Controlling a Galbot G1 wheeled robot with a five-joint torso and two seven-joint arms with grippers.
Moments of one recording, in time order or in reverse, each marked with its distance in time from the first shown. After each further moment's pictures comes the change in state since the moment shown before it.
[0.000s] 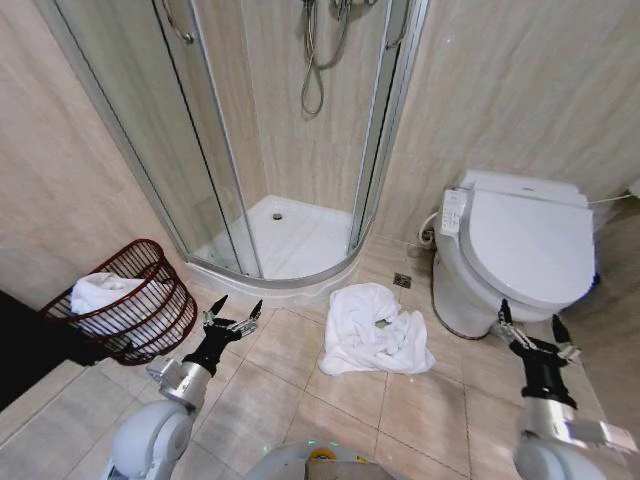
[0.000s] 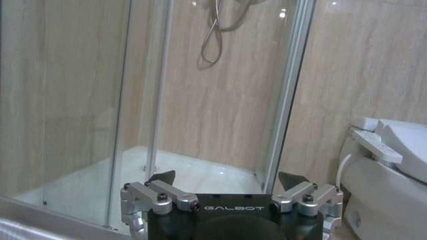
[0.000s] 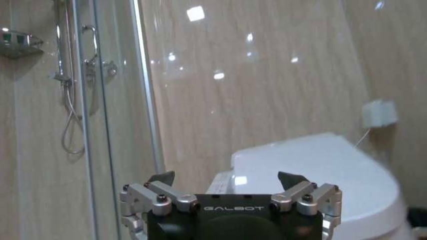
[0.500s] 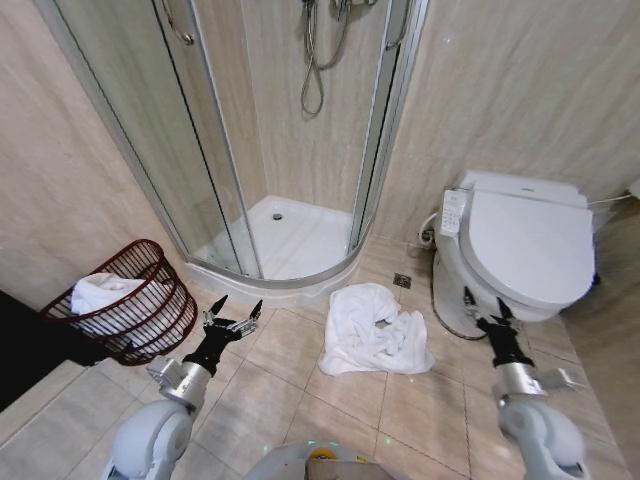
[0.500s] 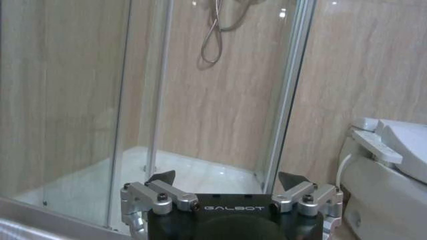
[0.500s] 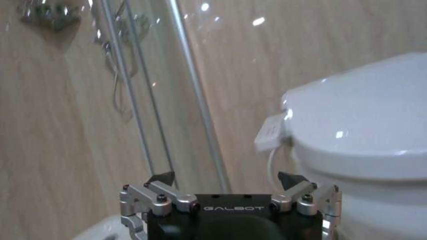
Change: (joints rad) left arm 0.000 0.000 0.000 0.000 0.000 0.000 0.000; right arm 0.146 -0.135 -0.158 -0.183 0.060 -0.126 -0.096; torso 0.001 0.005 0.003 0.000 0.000
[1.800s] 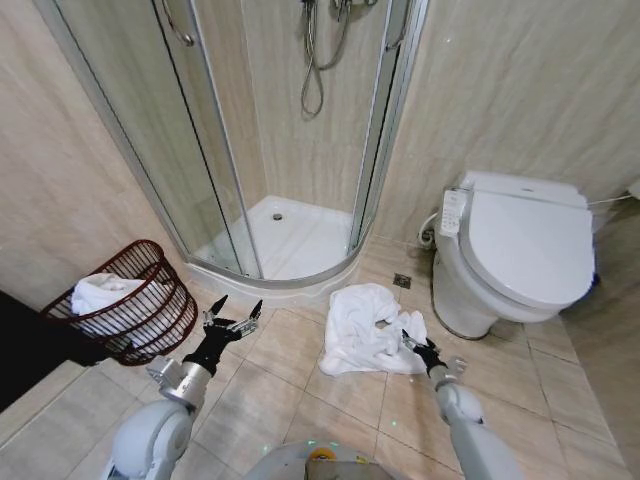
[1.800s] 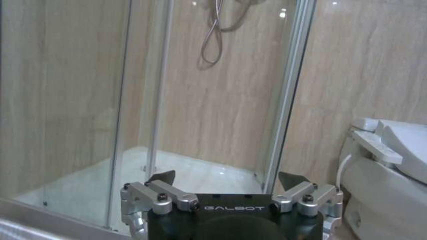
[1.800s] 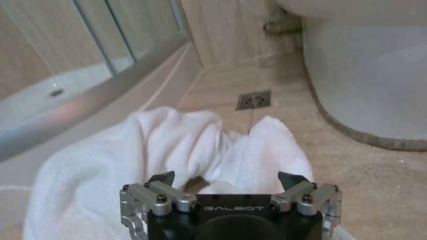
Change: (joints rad) left arm 0.000 0.000 0.000 0.000 0.000 0.000 0.000; right arm 0.369 0.015 -0.273 -0.756 -0.120 -0.106 0.032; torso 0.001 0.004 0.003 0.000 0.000
